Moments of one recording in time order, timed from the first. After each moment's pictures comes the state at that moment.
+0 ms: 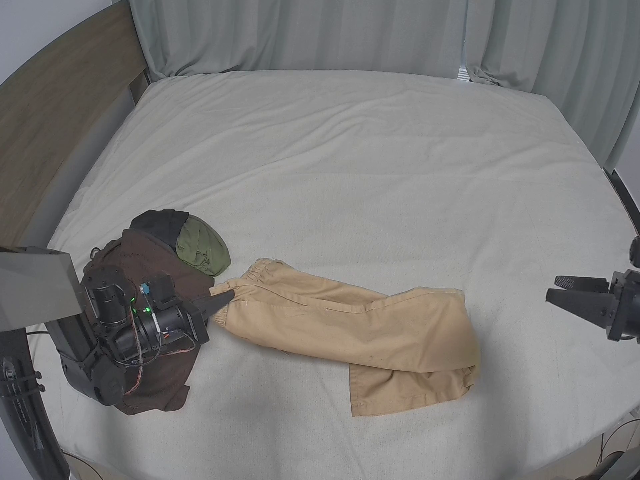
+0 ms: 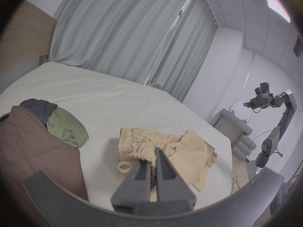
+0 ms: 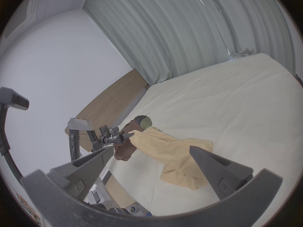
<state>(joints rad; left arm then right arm) -0.16 2.15 -0.44 -1.55 -0.61 -0.13 0.13 1.07 -0.51 -0.29 0.62 0.24</state>
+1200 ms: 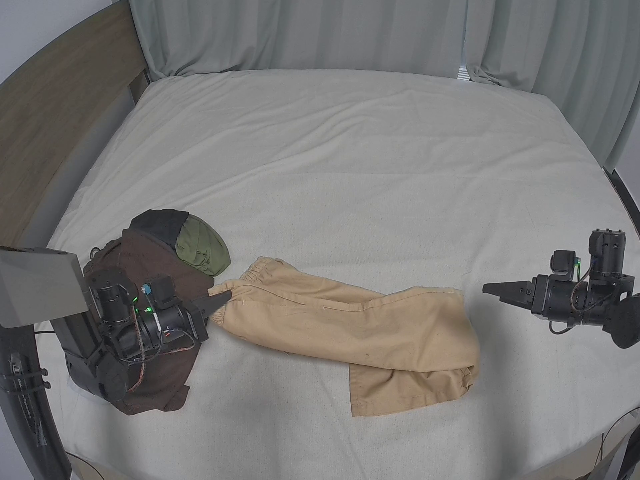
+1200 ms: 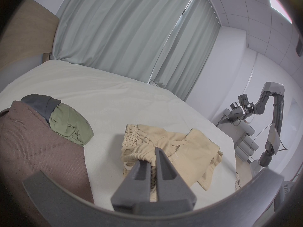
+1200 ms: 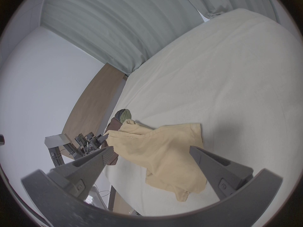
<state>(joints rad) -0.13 2.20 -0.47 -1.55 -0.61 -0.13 0.00 1.73 -0.51 -0.72 0.71 0.36</state>
